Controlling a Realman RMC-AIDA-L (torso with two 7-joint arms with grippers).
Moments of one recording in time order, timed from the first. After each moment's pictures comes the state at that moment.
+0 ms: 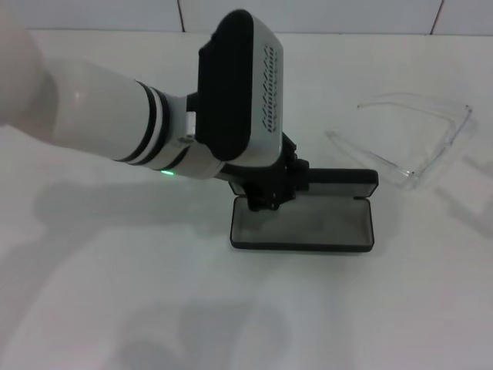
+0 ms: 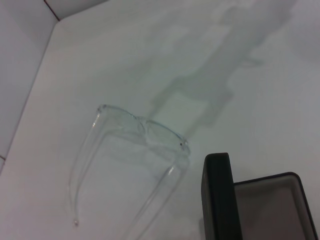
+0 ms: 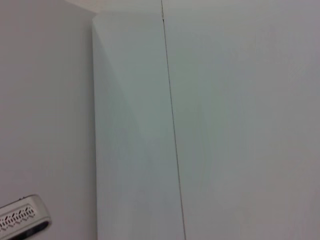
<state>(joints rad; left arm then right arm) -0.51 -2.09 1.72 1.40 2.27 1.15 -1.76 0.26 1.97 -0.32 -0.52 -1.58 -1.96 1.03</state>
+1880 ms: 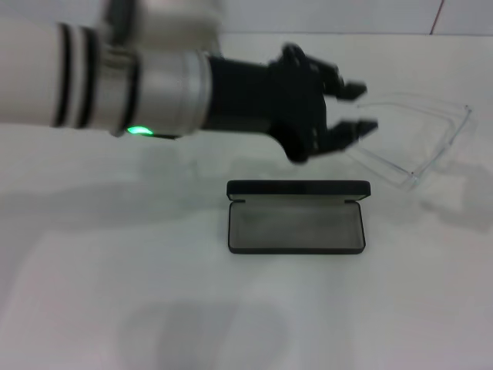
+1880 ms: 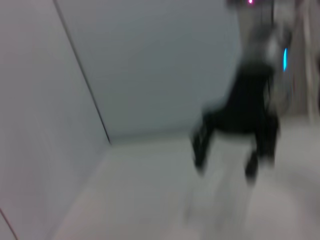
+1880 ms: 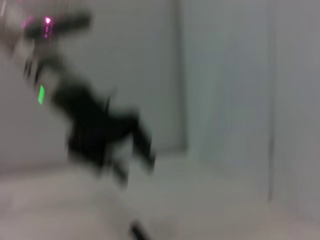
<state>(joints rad) -0.39 -2.09 1.54 1.65 1.89 1.26 -1.90 0.45 1.84 -0.51 -0.87 -1.96 -1.94 1.30</state>
